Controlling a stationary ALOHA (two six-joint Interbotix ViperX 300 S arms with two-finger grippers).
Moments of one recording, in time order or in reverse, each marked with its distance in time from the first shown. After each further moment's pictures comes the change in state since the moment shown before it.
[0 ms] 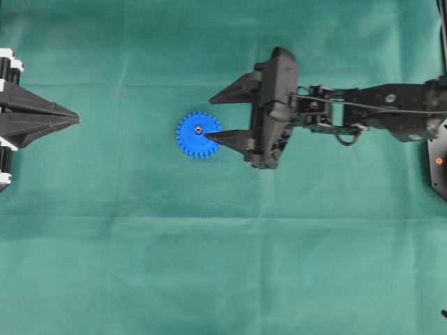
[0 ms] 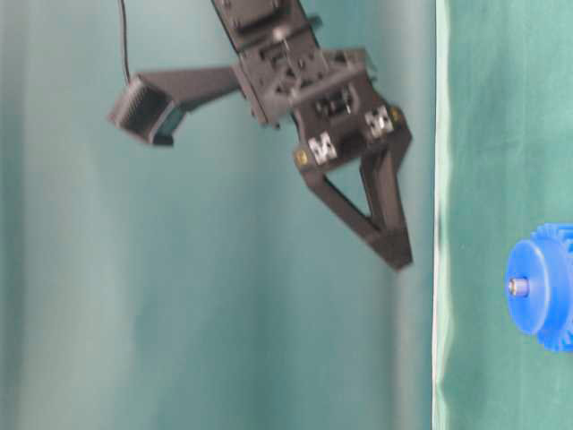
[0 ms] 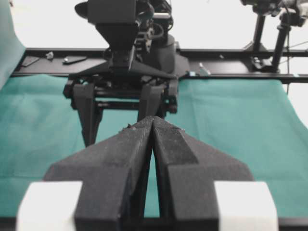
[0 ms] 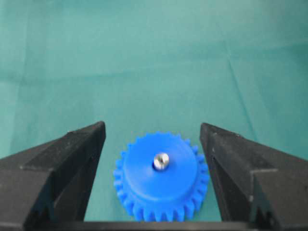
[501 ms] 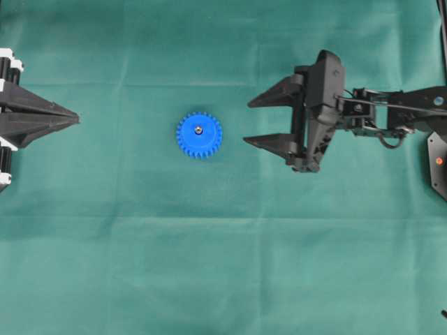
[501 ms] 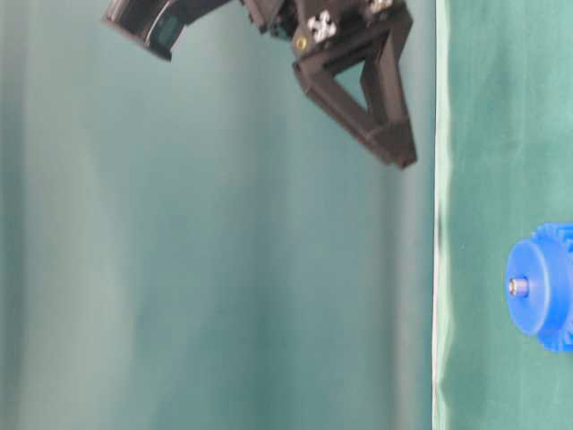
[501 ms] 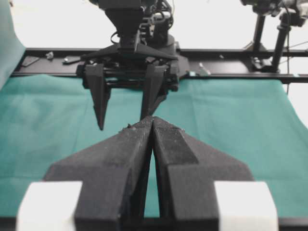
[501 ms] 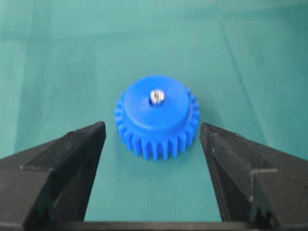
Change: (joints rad) left arm 0.000 -0.002 0.000 0.002 0.000 0.000; right arm 0.000 -0.160 0.183 0.002 0.015 0.000
